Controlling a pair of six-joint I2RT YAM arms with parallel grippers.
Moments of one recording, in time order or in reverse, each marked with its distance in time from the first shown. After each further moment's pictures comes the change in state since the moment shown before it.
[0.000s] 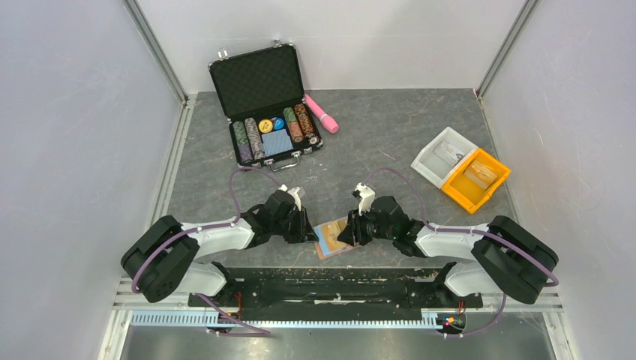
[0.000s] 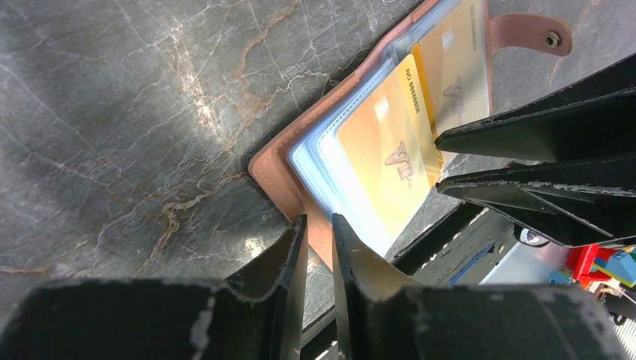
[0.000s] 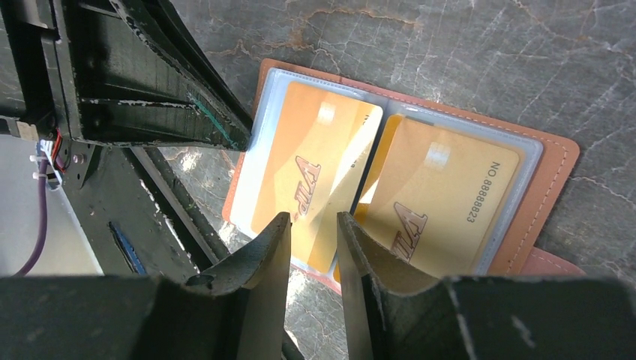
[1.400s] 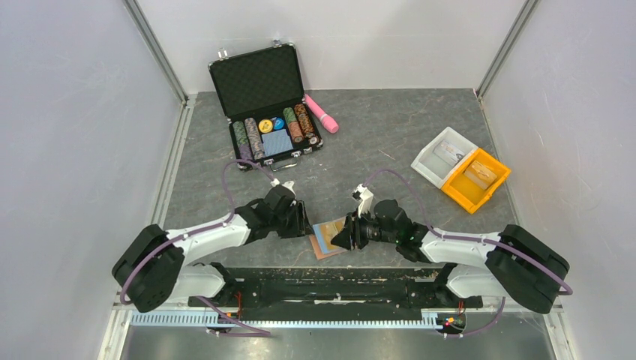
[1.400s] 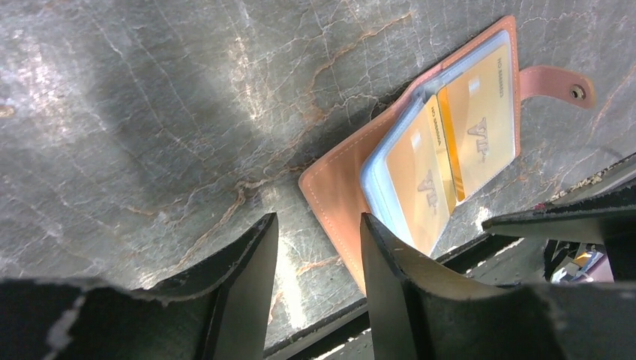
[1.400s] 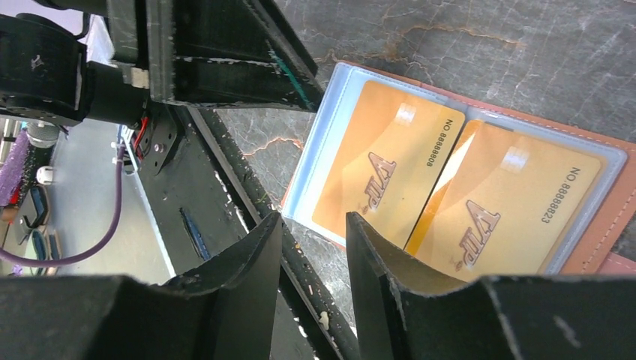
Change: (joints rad) left arm 0.000 -0.070 0.096 -0.244 -0.171 0.011; right arm 0.059 -0.093 -0.030 0.077 -0.057 0.084
